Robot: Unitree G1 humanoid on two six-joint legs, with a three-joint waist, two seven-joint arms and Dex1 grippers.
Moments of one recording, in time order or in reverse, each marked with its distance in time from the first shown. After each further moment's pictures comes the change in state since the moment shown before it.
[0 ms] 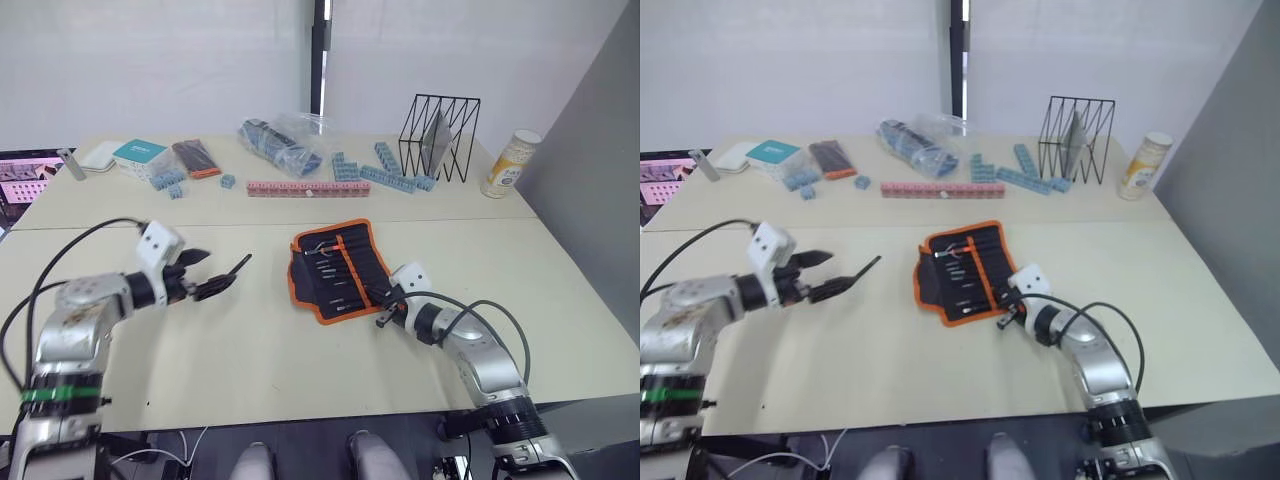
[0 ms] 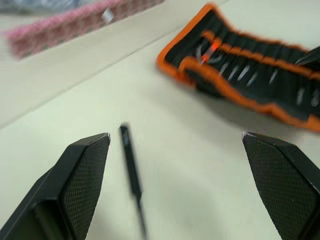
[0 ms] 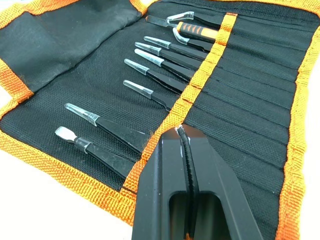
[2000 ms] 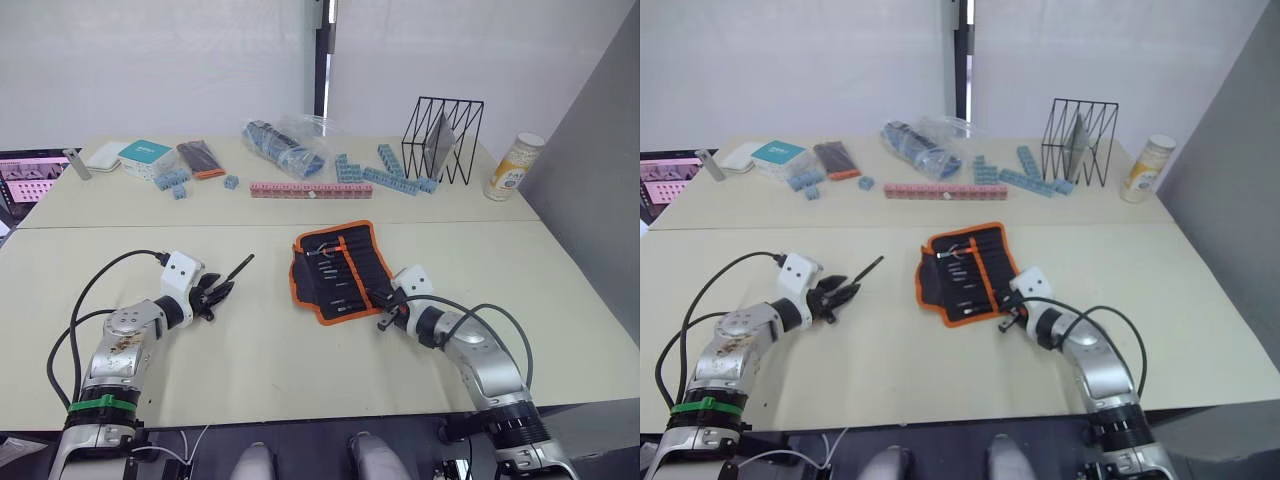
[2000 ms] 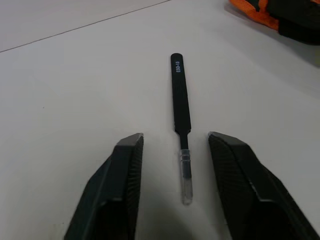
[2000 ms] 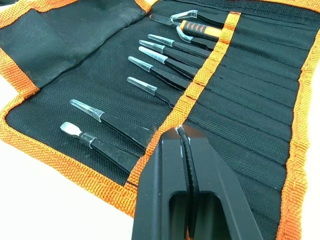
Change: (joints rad) left arm -0.055 -0.136 -0.185 0.226 0.092 -0.227 0.246; right arm 0.027 -0.001 -0.005 -0.025 -0.001 0.004 -0.011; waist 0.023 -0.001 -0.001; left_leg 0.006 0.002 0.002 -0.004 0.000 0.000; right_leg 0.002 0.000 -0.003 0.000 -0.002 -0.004
